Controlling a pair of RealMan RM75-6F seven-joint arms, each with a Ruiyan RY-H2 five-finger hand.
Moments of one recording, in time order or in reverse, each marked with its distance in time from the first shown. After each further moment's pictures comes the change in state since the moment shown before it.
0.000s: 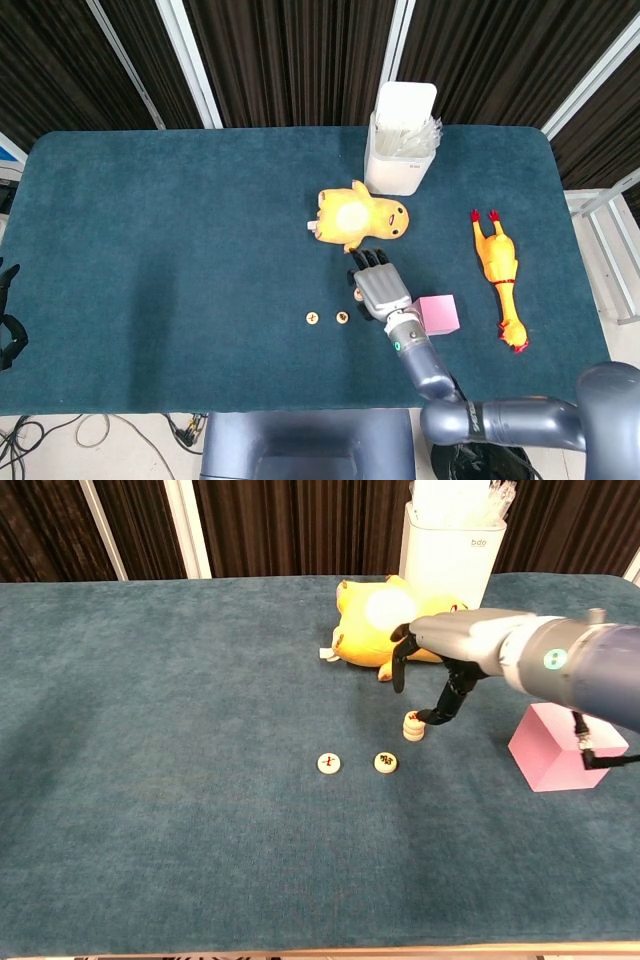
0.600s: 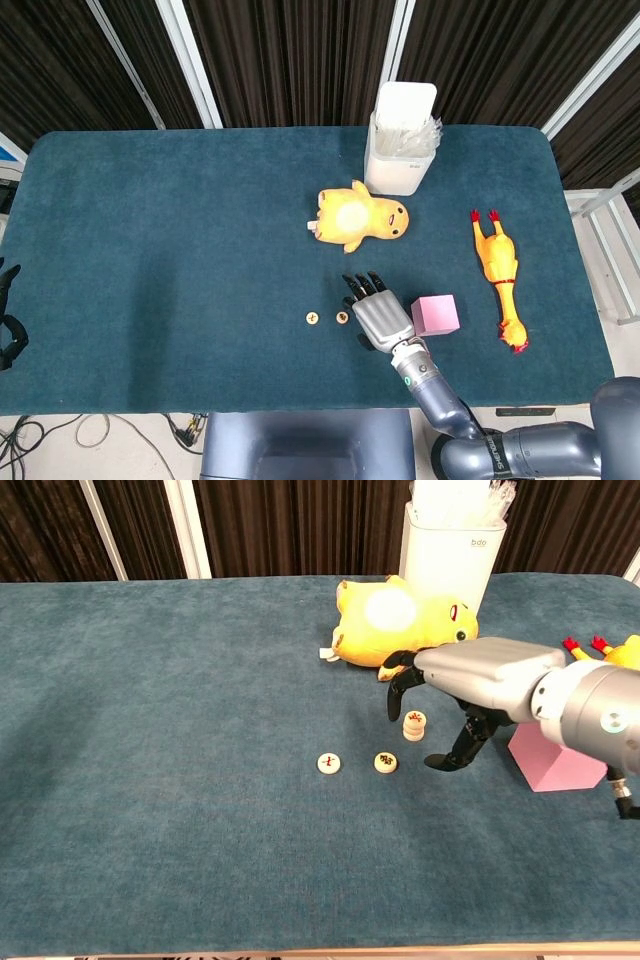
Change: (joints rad) left arm 0.000 0.003 0.001 -0.001 0.001 -0.003 -0.009; right arm -0.095 -0.009 -0.113 -0.065 -0.219 0.055 0.037
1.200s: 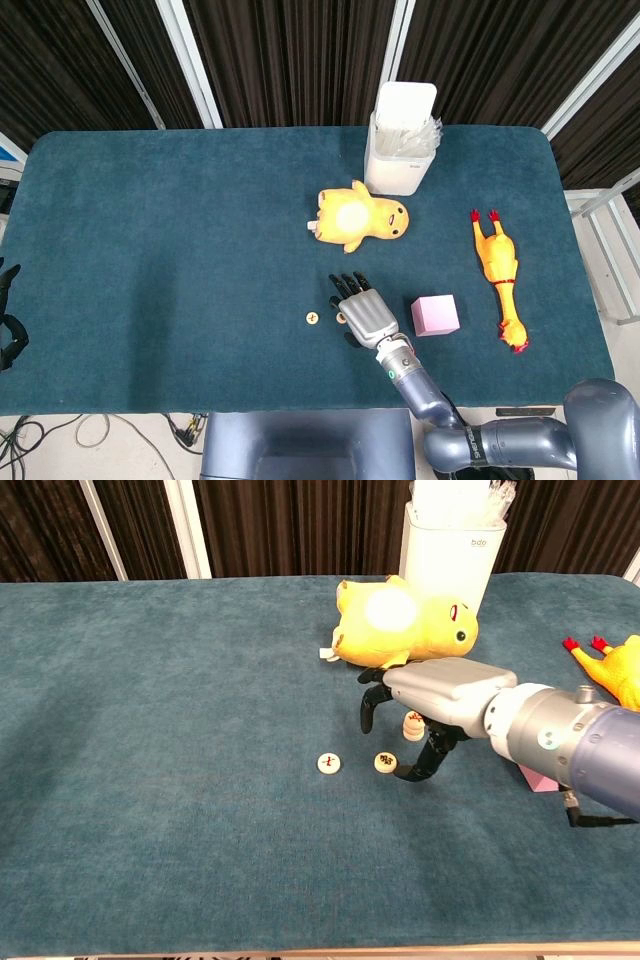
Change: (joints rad) left arm 0.000 -0.004 -0.002 0.000 -0.003 0.002 0.010; right arm 0.006 -0.113 0.052 0.161 -0.004 -0.091 0.041
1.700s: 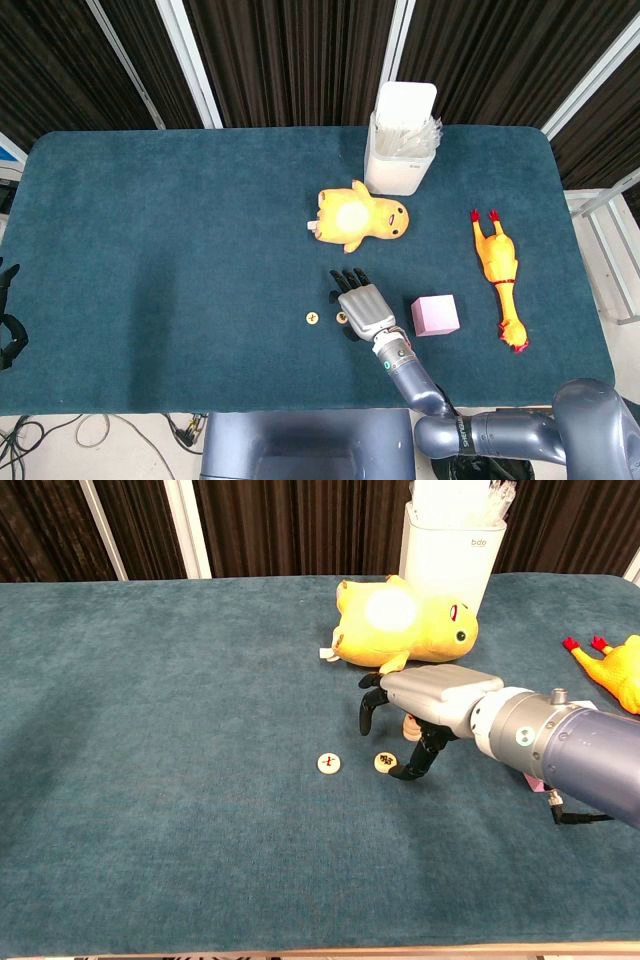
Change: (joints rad) left arm 0.000 -0.003 -0.002 0.000 -0.002 0.002 0.005; right arm 0.008 -0.048 0.028 0.103 0.027 -0.059 0.035
